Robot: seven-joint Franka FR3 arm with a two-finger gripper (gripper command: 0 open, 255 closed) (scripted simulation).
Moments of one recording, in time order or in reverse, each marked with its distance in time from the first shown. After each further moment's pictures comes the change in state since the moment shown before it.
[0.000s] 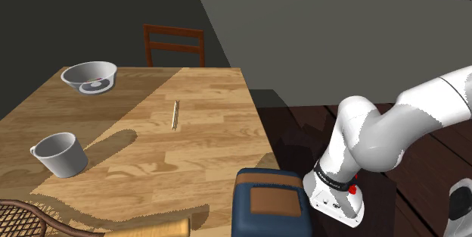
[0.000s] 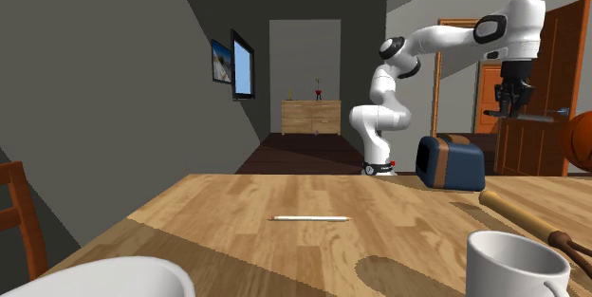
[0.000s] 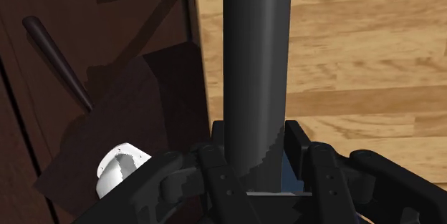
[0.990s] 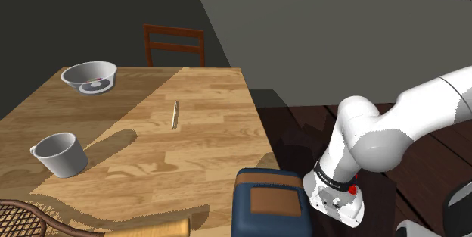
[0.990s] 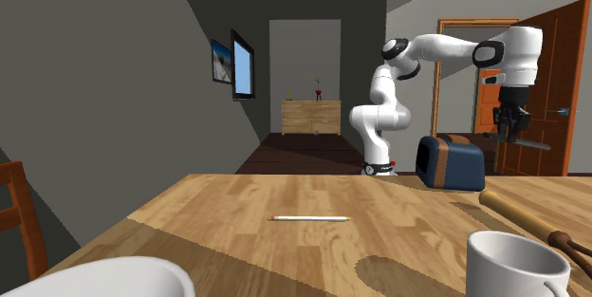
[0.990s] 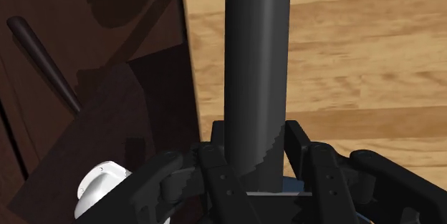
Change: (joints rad) arm -0.001 -0.002 0.107 -0.162 0.068 0.179 -0.025
